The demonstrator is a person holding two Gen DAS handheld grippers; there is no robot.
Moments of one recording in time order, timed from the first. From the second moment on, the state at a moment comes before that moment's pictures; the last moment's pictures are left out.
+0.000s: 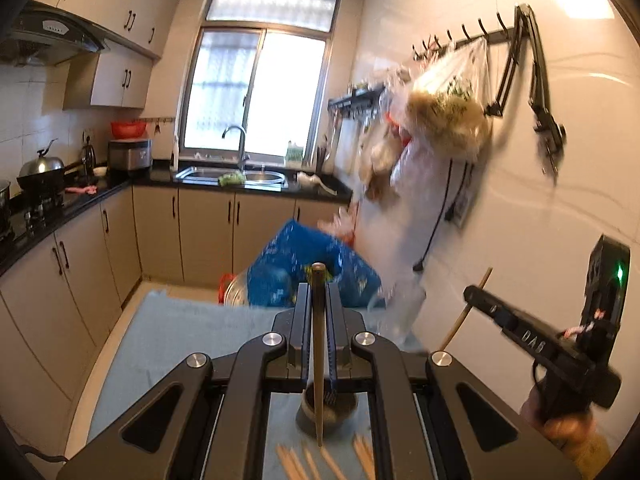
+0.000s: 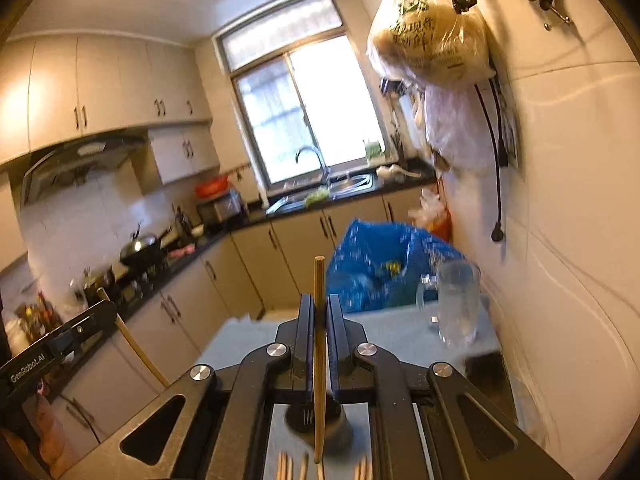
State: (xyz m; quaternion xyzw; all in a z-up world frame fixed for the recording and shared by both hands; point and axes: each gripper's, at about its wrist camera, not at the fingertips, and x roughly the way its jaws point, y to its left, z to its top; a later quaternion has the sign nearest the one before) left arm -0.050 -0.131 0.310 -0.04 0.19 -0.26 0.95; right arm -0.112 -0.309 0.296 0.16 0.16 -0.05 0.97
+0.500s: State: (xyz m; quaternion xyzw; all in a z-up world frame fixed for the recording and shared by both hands) left arm 0.055 -0.203 0.213 -0.03 0.31 -0.24 0.92; right arm -0.033 -0.326 0.214 0.19 0.24 -0.06 0.95
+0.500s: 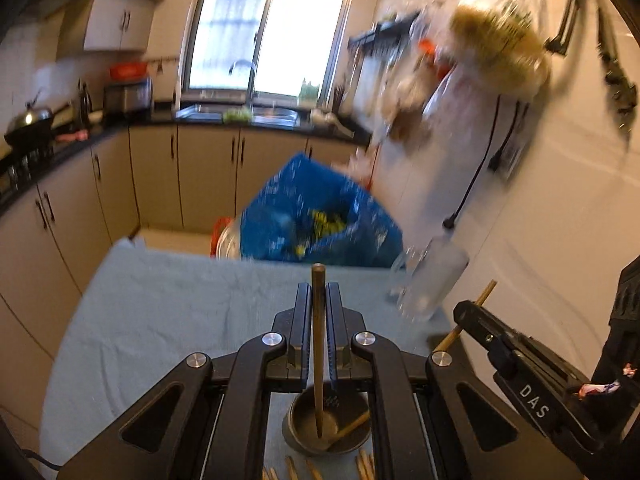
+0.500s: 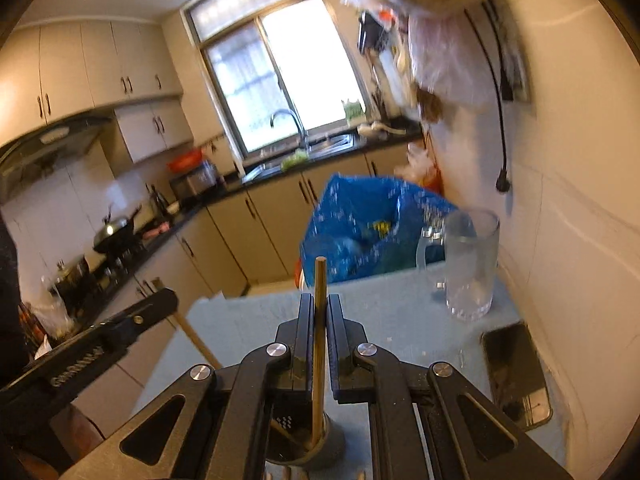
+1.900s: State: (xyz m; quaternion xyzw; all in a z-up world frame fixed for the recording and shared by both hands) left arm -0.042 -0.134 0.006 0.03 0.48 -0.20 0.85; right arm -0.156 -0.302 0.034 0.17 0.43 -0.04 0.88
